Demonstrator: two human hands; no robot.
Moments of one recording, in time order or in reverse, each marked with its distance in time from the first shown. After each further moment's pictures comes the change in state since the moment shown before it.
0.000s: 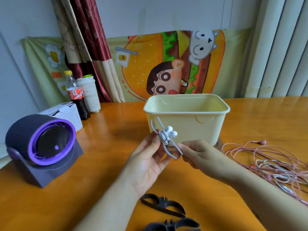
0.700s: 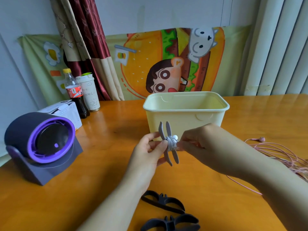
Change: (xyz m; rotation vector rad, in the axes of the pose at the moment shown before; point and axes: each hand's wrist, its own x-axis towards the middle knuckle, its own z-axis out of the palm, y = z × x) left_hand 0.001 -0.009 -0.006 0.566 0.144 0.148; right_hand -0.017 -0.039 -0.019 -0.646 0.134 -0.247
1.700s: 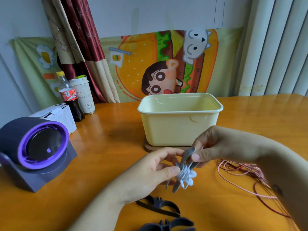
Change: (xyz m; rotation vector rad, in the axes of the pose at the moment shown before) left_hand -0.009 0.010 -0.009 0.275 -0.556 -0.032; right_hand 0.000 0.040 -0.021 0.763 -0.480 0.195
